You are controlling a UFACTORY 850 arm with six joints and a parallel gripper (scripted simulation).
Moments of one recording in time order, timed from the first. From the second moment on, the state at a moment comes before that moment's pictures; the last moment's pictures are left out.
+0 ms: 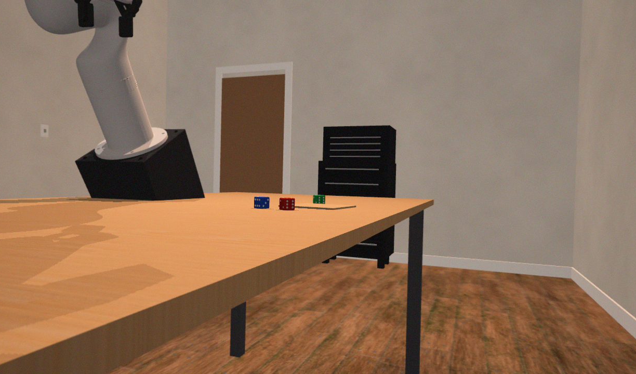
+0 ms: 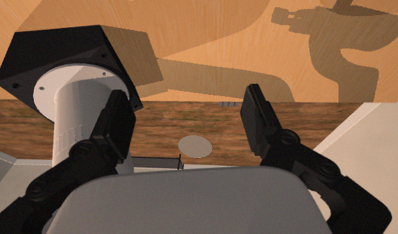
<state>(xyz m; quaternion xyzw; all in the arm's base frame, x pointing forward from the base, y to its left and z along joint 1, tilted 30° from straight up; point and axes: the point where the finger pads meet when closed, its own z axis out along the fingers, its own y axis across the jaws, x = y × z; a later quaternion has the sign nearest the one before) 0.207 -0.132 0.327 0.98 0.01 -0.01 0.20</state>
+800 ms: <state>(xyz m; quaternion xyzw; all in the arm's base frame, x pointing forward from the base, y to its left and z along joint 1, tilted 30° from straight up) 0.320 -0.135 0.298 0.89 0.38 -0.10 0.23</state>
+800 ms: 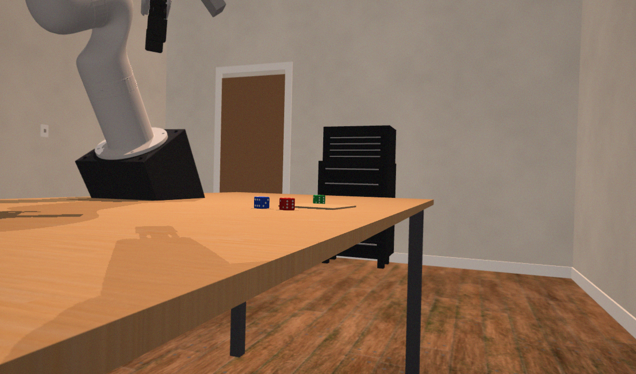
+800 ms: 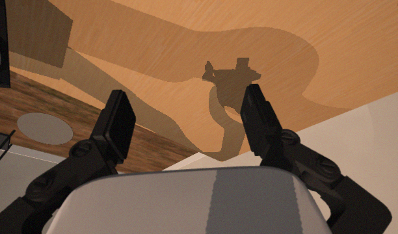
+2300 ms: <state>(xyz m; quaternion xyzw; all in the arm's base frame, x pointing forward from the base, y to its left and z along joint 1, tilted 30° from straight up) 0.477 -0.047 0.100 0.40 0.88 -0.22 0.15</state>
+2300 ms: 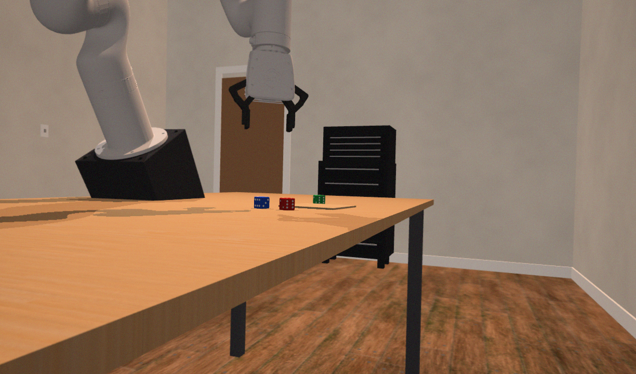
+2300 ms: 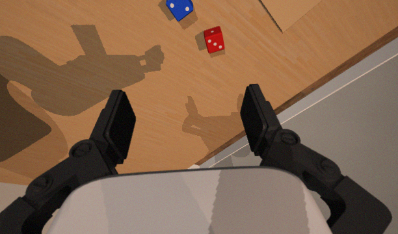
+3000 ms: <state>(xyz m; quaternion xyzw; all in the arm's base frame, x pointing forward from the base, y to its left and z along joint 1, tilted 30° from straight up) 0.485 -0.034 0.071 0.33 0.91 -0.23 0.13</state>
